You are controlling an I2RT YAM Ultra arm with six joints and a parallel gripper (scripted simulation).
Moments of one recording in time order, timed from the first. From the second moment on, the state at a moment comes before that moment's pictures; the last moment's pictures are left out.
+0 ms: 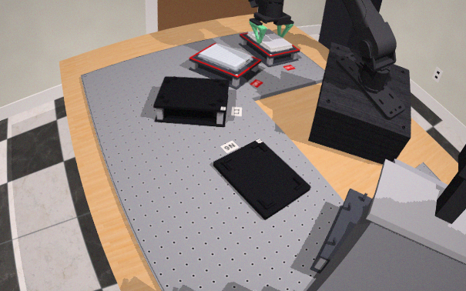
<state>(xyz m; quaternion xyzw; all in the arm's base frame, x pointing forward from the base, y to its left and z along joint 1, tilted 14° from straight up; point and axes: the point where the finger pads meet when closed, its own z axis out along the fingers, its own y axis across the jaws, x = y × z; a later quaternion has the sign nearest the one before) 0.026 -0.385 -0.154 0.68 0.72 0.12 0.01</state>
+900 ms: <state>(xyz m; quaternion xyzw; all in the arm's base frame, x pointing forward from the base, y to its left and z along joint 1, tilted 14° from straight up) 0.021 -0.388 -0.128 0.68 0.72 0.12 0.01</state>
